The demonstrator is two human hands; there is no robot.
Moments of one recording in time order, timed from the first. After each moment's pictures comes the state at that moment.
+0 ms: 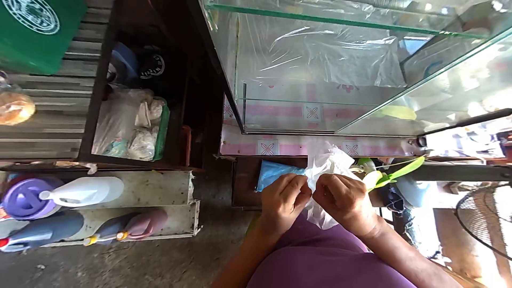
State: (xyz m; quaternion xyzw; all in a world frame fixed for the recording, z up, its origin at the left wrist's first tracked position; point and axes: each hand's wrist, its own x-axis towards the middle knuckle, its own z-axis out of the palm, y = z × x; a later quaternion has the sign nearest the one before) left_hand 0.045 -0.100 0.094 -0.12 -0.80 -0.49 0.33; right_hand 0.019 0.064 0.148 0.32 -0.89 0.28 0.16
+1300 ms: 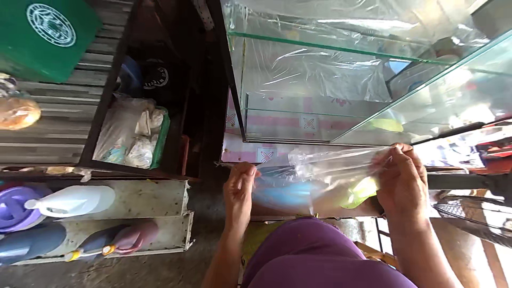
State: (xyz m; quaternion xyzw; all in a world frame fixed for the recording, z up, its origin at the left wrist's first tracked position) left_hand 0.042 -0.172 0.087 0.06 -0.64 -0.74 0.18; right_hand -0.012 0.121 0.184 0.00 -0.66 0.75 0.09
